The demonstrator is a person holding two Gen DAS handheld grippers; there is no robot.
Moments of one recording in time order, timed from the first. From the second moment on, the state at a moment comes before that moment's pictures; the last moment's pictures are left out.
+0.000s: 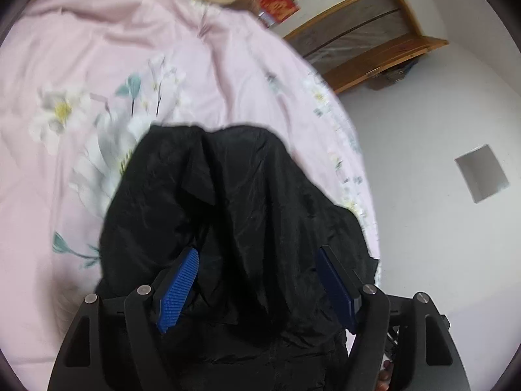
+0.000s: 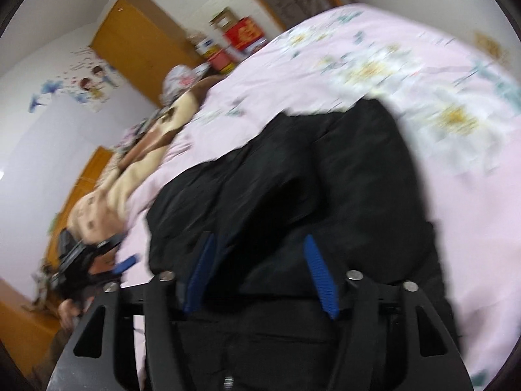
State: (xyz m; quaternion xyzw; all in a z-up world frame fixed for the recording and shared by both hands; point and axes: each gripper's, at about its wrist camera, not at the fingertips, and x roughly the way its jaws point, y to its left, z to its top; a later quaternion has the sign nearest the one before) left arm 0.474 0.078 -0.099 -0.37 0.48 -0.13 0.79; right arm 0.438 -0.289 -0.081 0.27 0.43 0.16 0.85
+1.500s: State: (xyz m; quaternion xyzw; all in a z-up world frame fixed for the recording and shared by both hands) left arm 0.429 0.037 -0.059 -0.16 0.42 -0.07 0.89; right arm 0.404 -0.268 -0.050 0.04 0.37 0.02 0.93
